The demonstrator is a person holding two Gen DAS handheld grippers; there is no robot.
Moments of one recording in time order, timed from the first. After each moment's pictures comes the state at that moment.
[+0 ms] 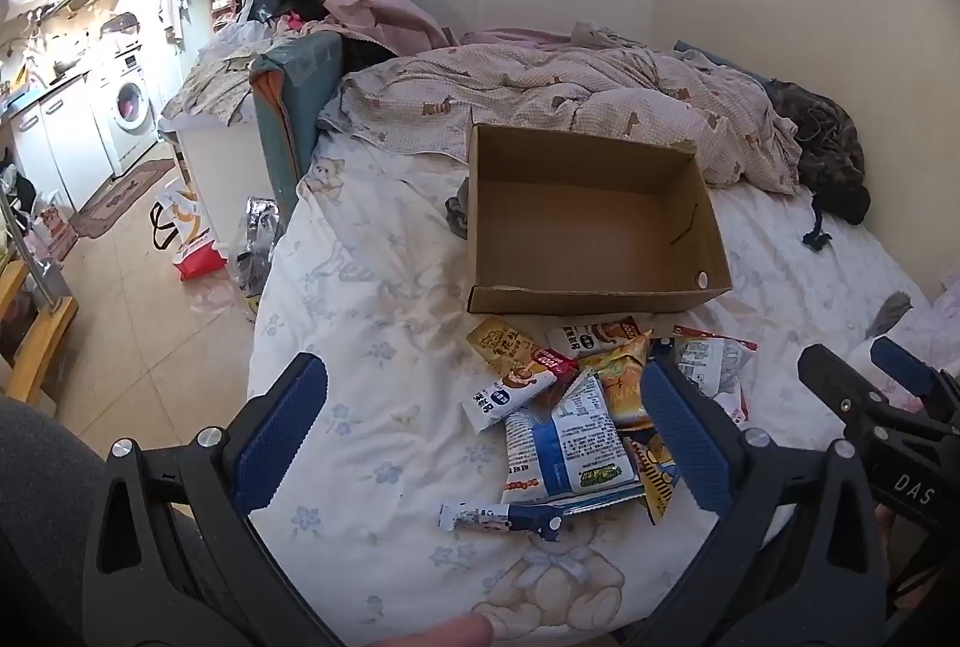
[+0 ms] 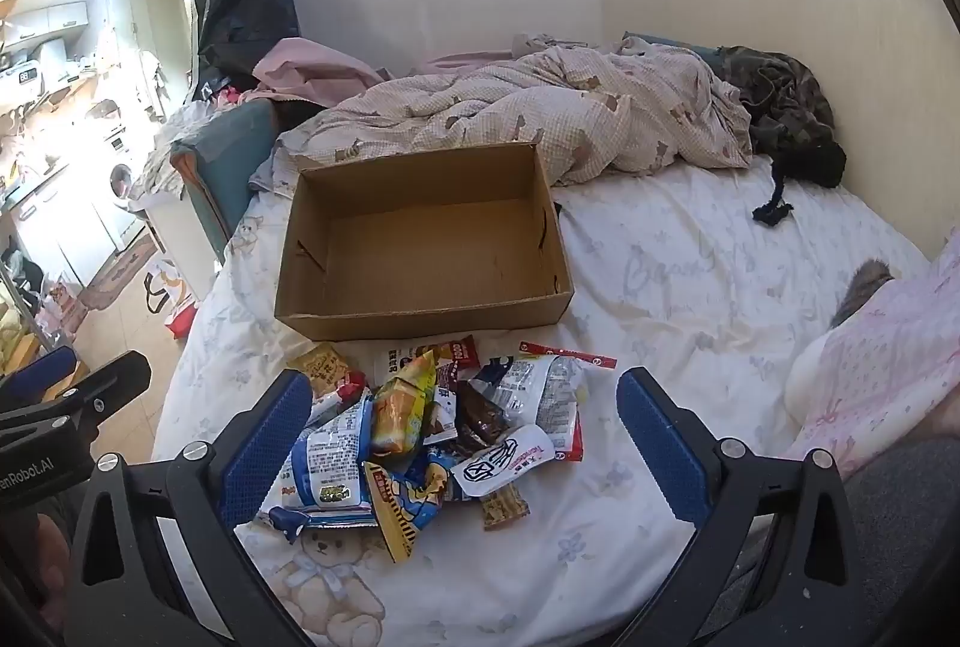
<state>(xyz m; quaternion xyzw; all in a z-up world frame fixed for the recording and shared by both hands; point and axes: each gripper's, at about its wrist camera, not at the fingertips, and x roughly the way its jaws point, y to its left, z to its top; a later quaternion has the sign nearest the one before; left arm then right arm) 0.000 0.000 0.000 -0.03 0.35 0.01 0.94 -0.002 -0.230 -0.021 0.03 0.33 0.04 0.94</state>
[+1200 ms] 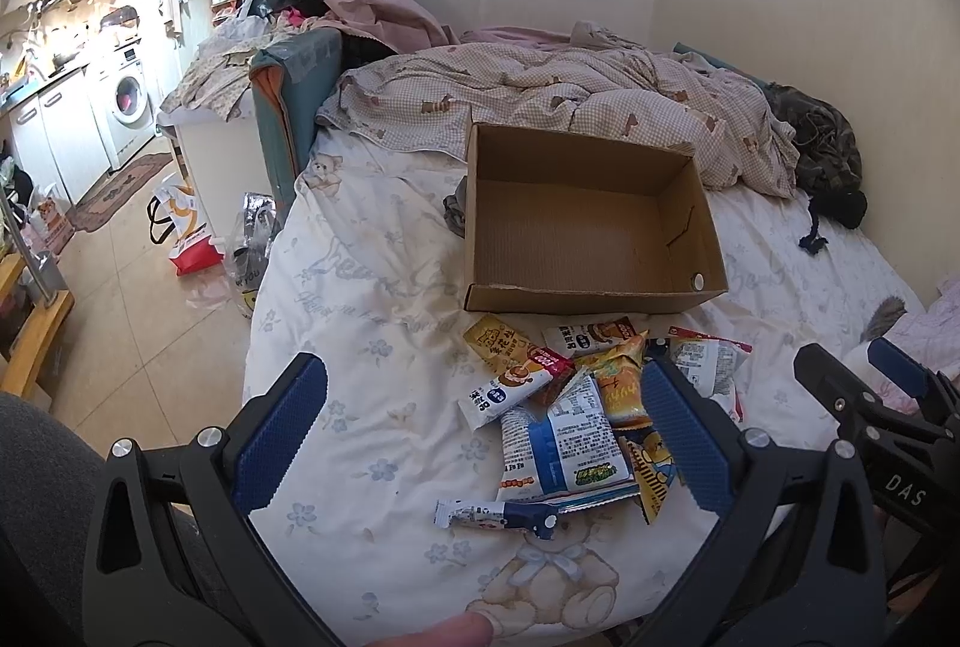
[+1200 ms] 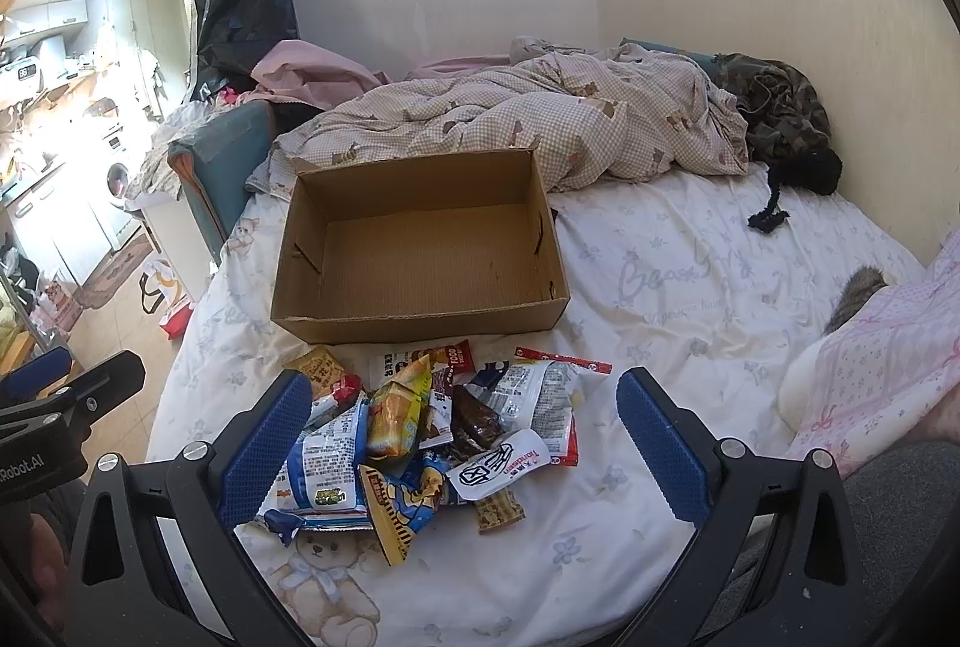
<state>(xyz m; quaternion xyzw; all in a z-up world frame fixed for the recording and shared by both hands) 0.001 0.003 -0.001 -0.04 0.35 0.00 0.94 -0.001 -0.227 -0.019 0.03 0.32 0.04 0.95</state>
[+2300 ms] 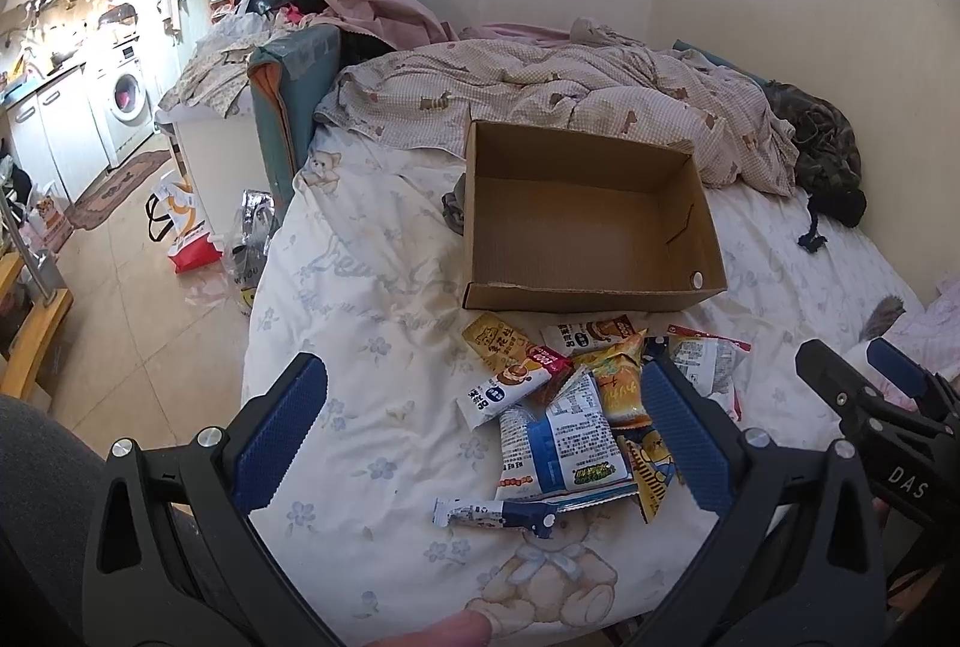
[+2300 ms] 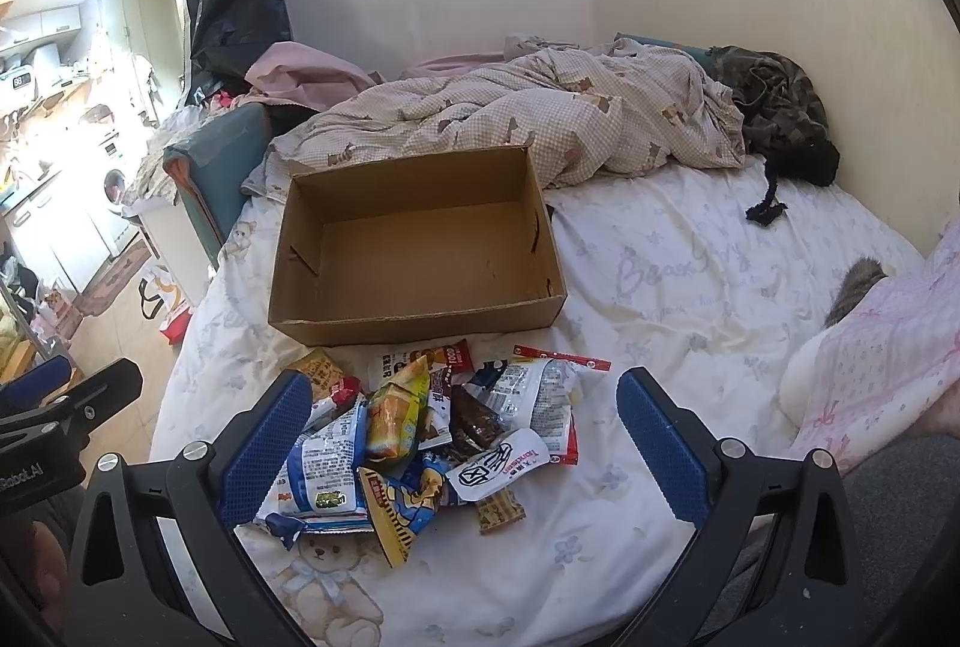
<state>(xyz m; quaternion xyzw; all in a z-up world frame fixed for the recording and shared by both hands) 0.001 0.000 0.000 -0.04 0.35 0.00 0.93 0.000 -0.231 -0.017 0.04 0.32 0.03 0.94</state>
